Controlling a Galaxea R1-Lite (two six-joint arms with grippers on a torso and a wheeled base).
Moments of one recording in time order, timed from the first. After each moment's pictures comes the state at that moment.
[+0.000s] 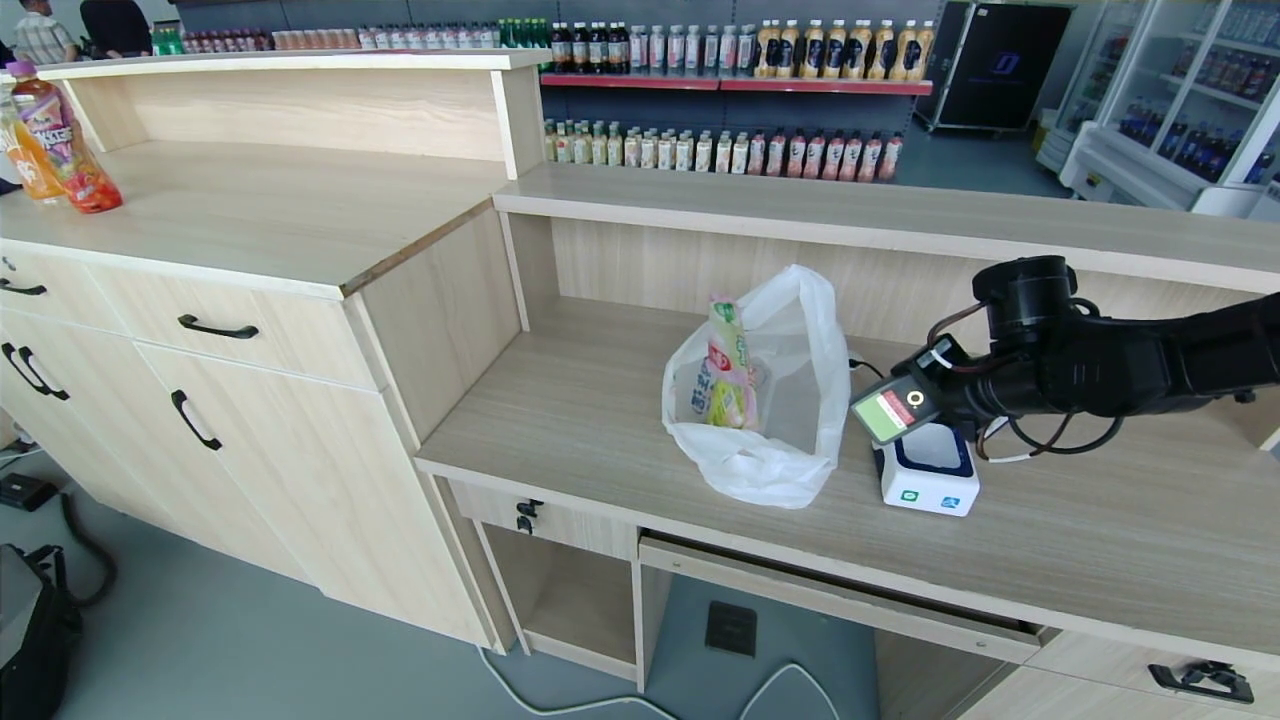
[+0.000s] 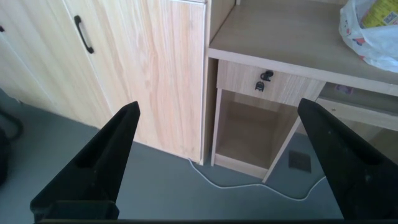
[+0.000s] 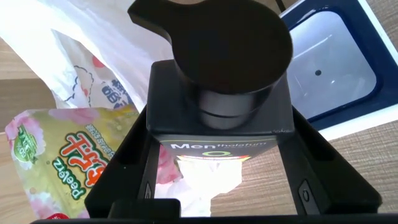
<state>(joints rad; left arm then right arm) 0.00 0.00 0.00 0.00 0.04 -0.01 0.11 2.03 -1.33 -0.13 -0.07 0.96</state>
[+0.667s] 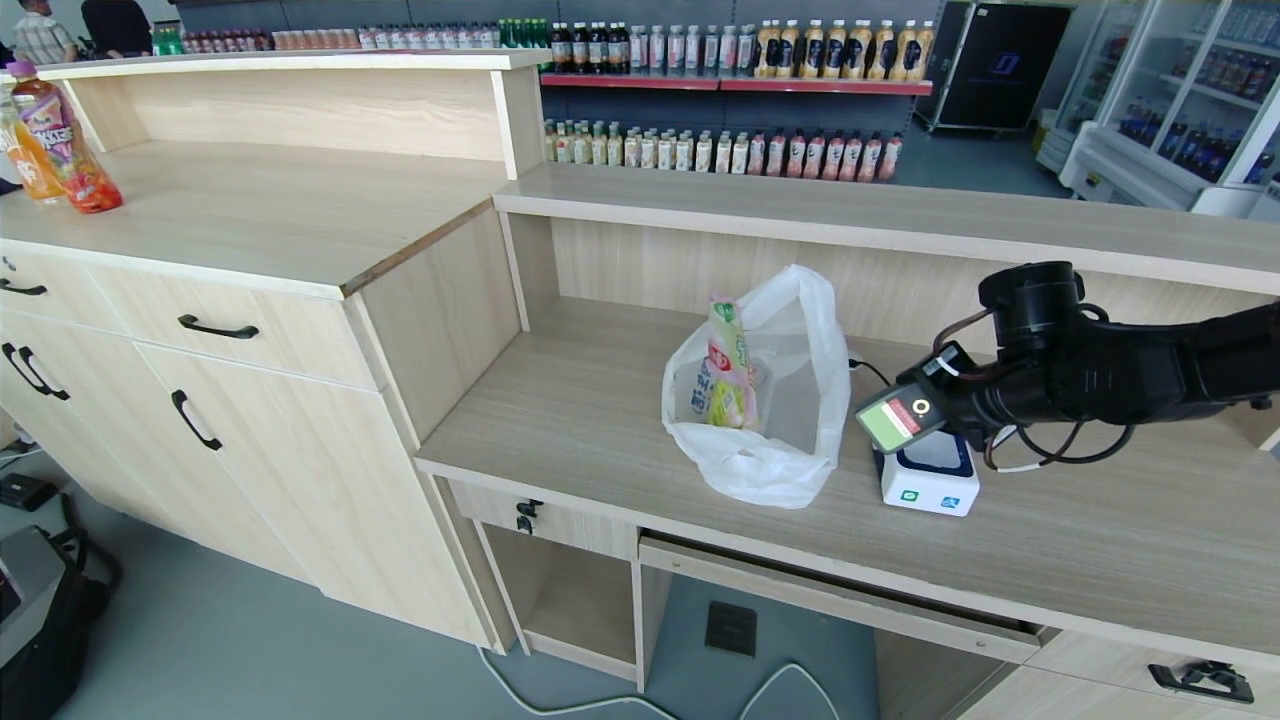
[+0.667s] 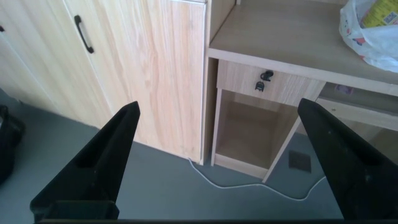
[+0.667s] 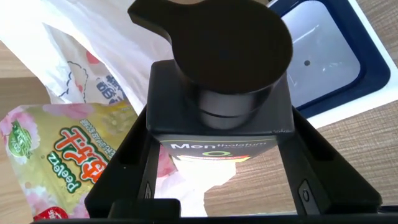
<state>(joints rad) 0.00 0.00 0.00 0.00 0.04 -0.01 0.11 2.01 -1.27 -0.12 -0.07 0.97</state>
